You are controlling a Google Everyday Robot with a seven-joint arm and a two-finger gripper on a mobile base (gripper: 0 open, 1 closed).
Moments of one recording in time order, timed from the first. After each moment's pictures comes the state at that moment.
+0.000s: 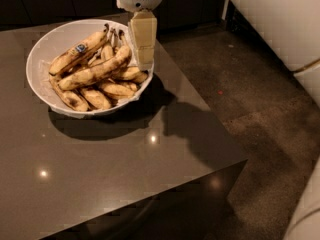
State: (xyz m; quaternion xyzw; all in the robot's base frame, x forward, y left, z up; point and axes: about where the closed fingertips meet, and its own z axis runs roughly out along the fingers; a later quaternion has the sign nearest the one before) arm 0.577 0.044 1.005 -0.80 0.58 -0.06 0.16
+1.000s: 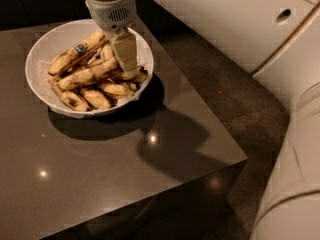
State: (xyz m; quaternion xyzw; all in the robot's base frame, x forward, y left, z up) arm 0.580 0.075 0.971 -0.83 0.53 -0.13 0.09
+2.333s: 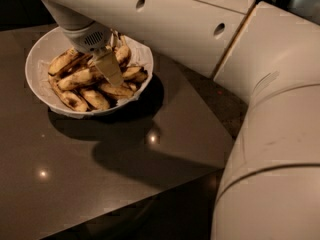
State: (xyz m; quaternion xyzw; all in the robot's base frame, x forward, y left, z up) arm 0.583 0.117 0.930 -0.85 0.49 -0.18 0.04
